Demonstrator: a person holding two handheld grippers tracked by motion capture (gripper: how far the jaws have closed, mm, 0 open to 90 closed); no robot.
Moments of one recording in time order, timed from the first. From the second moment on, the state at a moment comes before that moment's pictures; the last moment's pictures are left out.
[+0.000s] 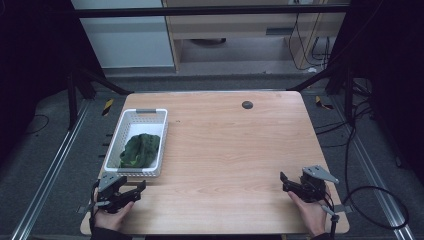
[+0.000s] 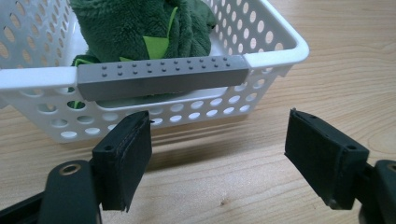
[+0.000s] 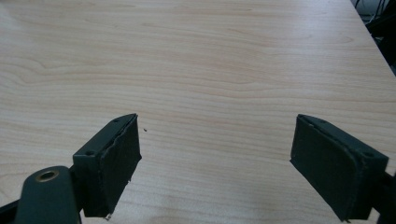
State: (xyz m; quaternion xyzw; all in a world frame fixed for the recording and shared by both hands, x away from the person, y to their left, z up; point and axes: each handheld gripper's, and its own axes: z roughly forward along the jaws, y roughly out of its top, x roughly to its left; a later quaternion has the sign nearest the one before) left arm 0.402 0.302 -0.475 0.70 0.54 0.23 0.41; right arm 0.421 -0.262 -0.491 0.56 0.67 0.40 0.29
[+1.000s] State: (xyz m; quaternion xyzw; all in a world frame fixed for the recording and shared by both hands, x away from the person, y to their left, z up) left arm 0.393 0.313 -0.439 0.66 0.55 0.25 0.44; right arm 0.422 -0.257 -0.494 0.55 0.69 0.39 0.28
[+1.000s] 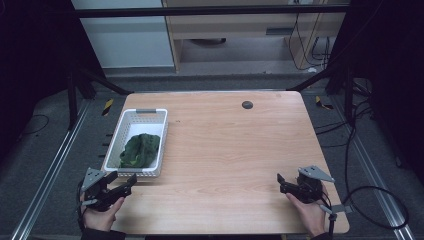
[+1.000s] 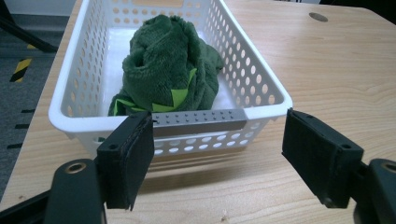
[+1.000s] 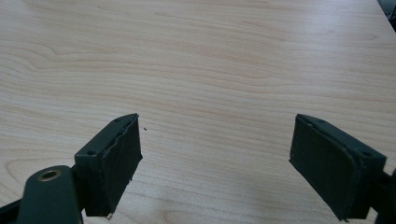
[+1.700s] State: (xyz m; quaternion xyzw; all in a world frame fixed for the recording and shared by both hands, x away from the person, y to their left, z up) left arm 0.413 0.313 -0.414 0.67 0.54 0.26 0.43; right arm 0.424 -0.258 -0.492 0.55 0.68 0.39 0.29
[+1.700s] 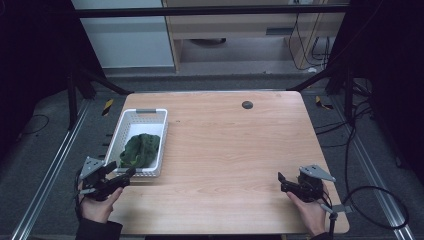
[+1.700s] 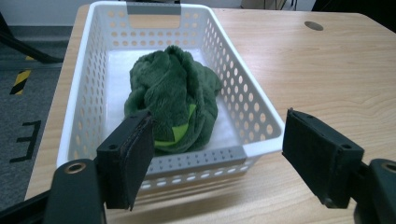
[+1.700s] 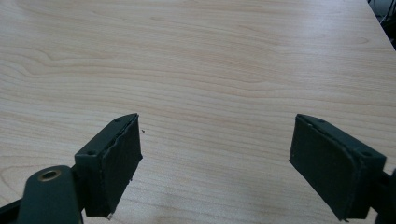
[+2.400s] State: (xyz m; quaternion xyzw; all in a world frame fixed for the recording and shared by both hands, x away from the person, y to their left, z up) left arm 0.449 0.307 -0.388 0.70 0.52 0.26 0.40; right arm 0.423 -0.259 -0.490 0.55 0.68 0.40 0.29
